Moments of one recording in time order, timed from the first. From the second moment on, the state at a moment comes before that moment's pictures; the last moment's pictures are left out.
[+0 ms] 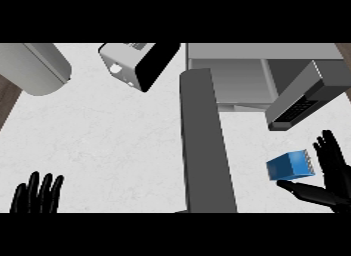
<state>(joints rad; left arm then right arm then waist) 0.60 0.05 -0.18 -2.02 0.21 -0.09 -0.44 0.11 -0.11 -0.25 -1.47 0.00 0.04 -0.09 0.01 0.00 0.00</state>
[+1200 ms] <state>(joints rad) 0.70 0.07 -0.21 -2.03 0.21 -0.11 -0.53 -0.02 -0.18 -0.29 -0.96 0.02 0.10 -0.52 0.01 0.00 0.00</state>
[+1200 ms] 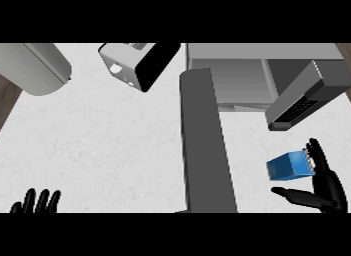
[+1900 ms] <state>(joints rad) 0.71 0.08 -0.22 -2.01 0.22 -0.11 -0.55 -0.13 -0.15 -0.29 -0.84 0.03 0.00 -0.54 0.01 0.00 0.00</state>
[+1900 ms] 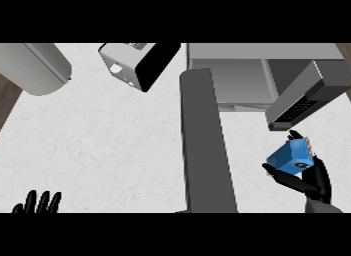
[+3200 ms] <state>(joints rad) 0.73 0.11 -0.21 -2.02 0.26 -0.15 -0.56 -0.47 -0.11 -0.37 -0.38 0.05 -0.13 -1.06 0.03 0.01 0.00</state>
